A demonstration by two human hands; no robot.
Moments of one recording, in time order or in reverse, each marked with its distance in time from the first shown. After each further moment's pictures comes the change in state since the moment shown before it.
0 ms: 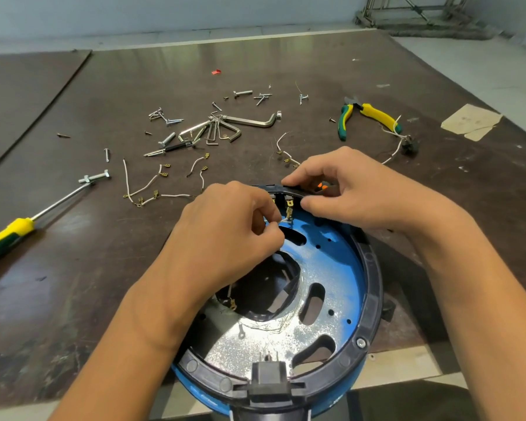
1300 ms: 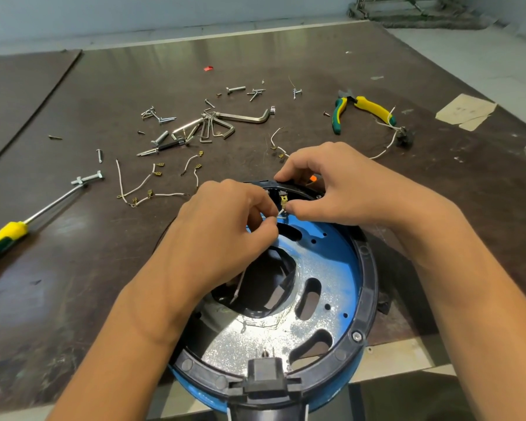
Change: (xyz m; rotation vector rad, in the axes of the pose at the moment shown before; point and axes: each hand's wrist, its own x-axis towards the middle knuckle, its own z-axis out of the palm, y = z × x) left_hand -0.001 0.001 0.001 -0.041 -0.007 0.057; right_hand 0.001 -0.009 0.005 -0.138 0.038 -0.043
